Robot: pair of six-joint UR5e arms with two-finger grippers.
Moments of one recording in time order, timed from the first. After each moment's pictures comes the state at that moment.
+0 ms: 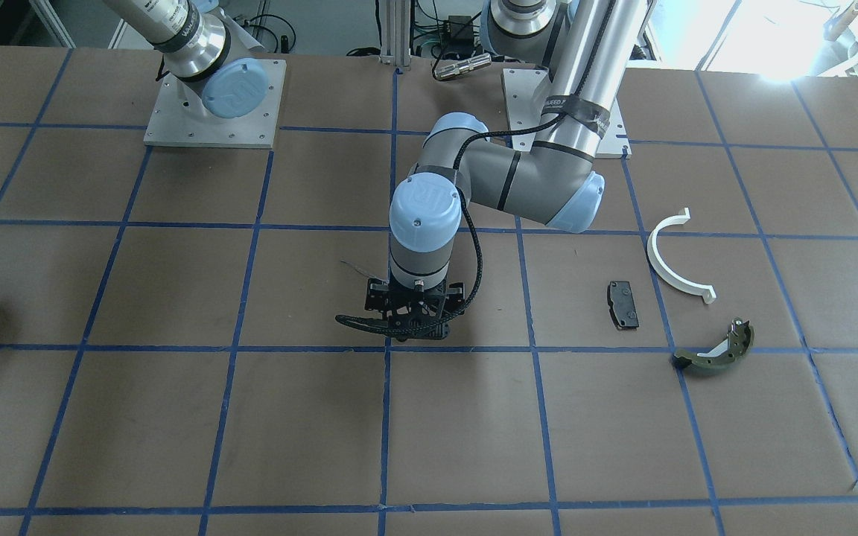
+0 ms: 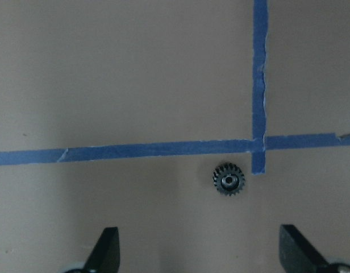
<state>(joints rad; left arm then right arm) -1.93 -2.06 -1.75 -0.92 1.55 -0.31 0.60 -1.14 1.76 -2.20 -1.60 -0.96</state>
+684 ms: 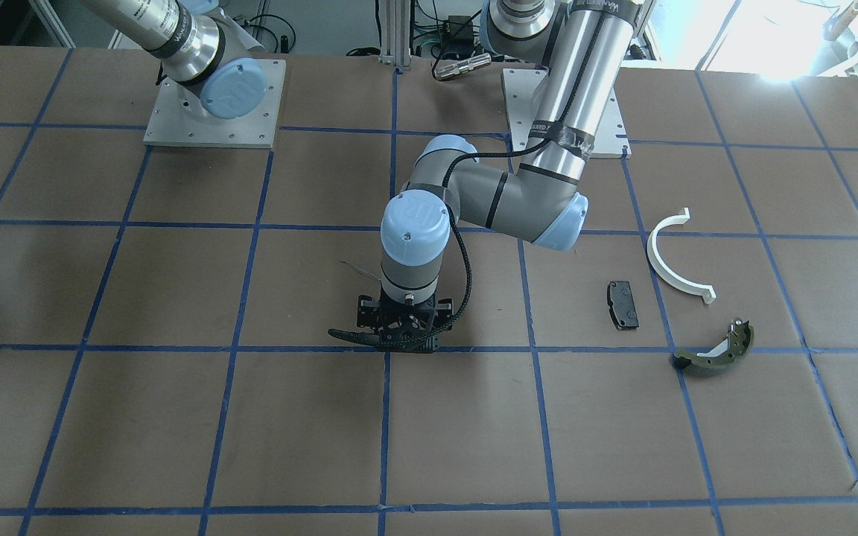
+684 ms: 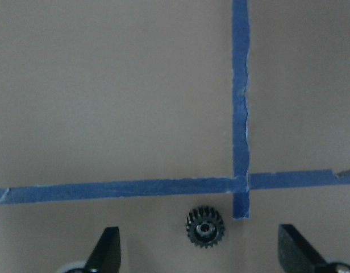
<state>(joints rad) -1.94 -2.11 -1.75 -0.82 1.55 -0.34 0.59 -1.07 1.74 -2.27 -1.60 -0.98</state>
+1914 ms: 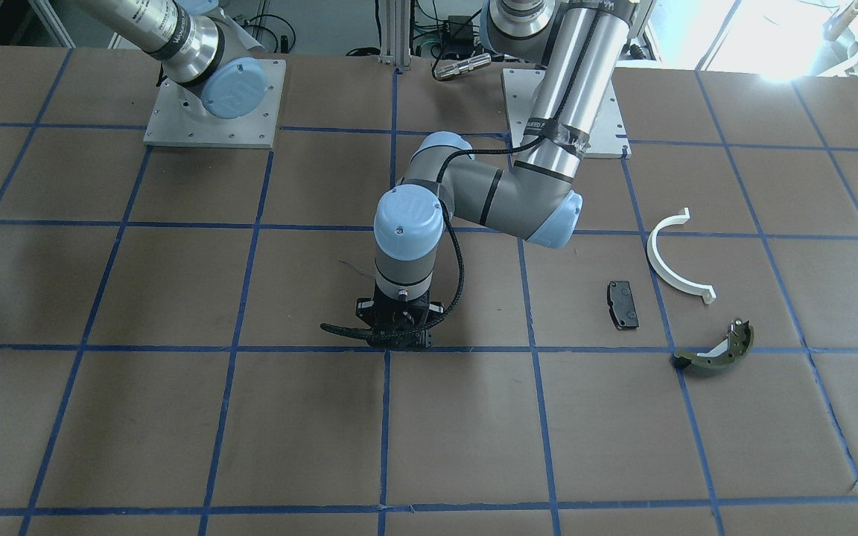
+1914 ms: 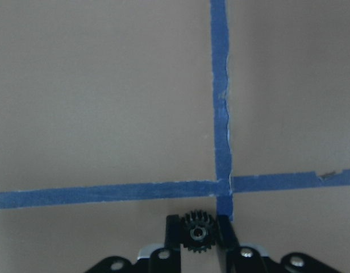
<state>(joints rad) -1.95 -2.10 -1.75 -0.82 1.56 -0.34 0.60 -1.04 1.74 -2.28 -1.60 -0.98</state>
